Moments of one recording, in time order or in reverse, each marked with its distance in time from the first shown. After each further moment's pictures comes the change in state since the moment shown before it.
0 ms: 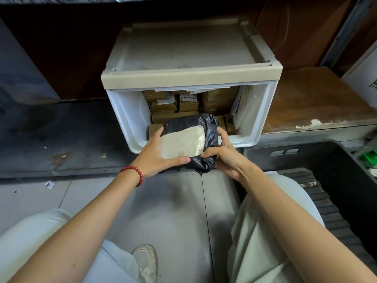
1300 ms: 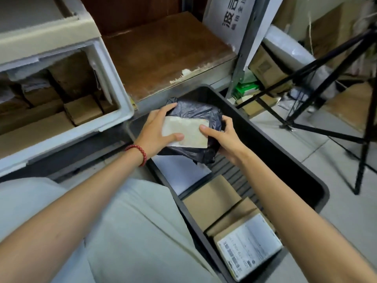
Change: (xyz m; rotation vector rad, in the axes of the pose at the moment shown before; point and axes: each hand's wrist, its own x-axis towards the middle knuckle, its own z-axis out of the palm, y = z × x) left_hand 0.013 0.200 0.235 -0.027 -0.341 0.482; right_hand -0.176 0.012 -0.253 0.042 0.703 -0.121
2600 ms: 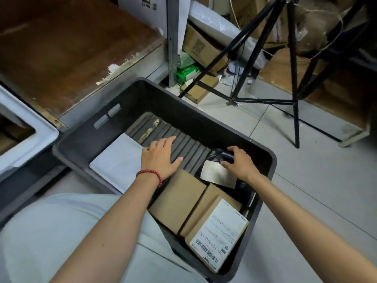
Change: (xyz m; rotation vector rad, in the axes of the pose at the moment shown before) left_hand 0.017 0.019 0.144 0.528 -0.275 0.190; right_hand -0.073 0.064 -0.149 -0.947 0.400 0.221
